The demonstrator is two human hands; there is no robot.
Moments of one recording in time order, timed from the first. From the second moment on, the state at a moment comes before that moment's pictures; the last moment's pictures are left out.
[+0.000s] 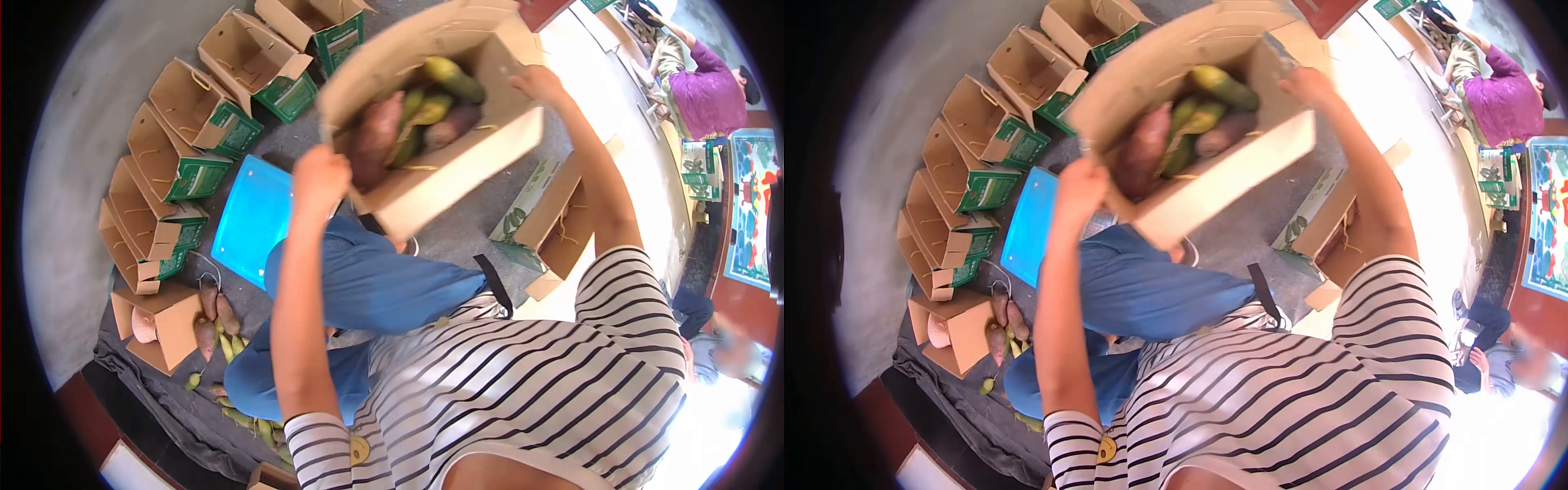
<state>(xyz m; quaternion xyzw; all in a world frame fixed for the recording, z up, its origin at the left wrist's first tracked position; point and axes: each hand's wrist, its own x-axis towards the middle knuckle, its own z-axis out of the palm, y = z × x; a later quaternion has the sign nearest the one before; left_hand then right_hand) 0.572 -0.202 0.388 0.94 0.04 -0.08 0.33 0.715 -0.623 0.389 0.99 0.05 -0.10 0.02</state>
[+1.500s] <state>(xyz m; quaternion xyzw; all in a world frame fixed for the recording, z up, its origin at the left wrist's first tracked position) 0.418 -0.020 0.386 0.84 0.22 -0.06 0.50 0.358 -0.860 0.235 0.88 -0.46 -0.10 -0.04</state>
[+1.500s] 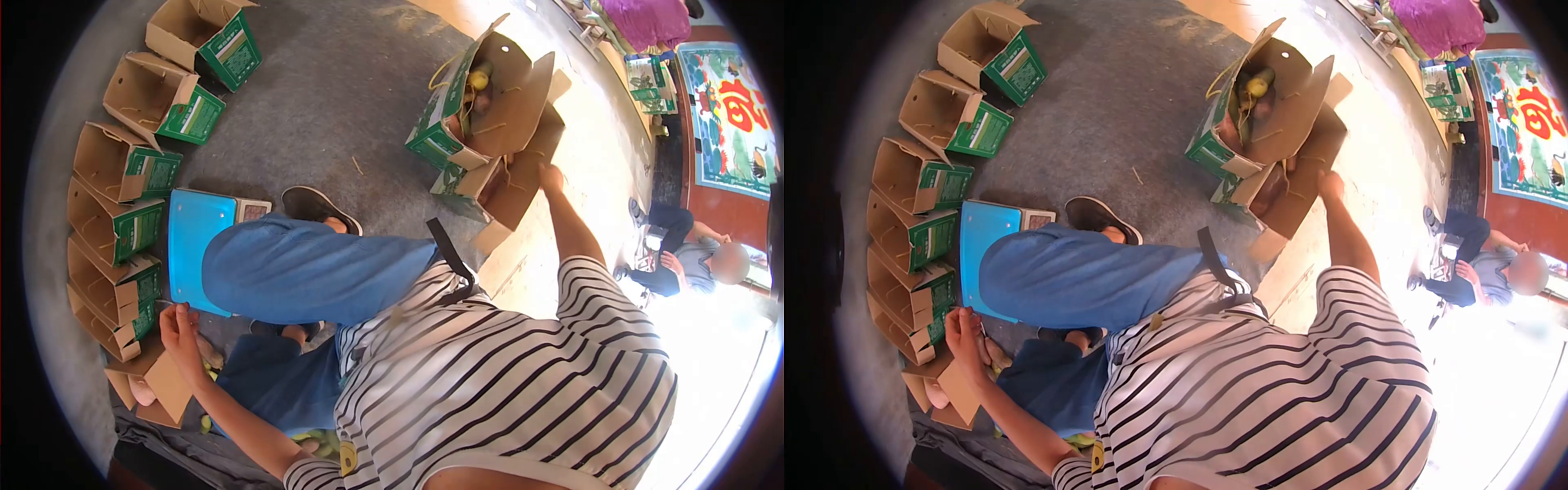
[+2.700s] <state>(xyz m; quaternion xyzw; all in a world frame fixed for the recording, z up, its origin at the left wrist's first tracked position) 0.402 -0.020 0.378 0.84 0.21 -0.05 0.50 0.430 -0.930 0.319 0.87 -0.44 0.06 -0.20</state>
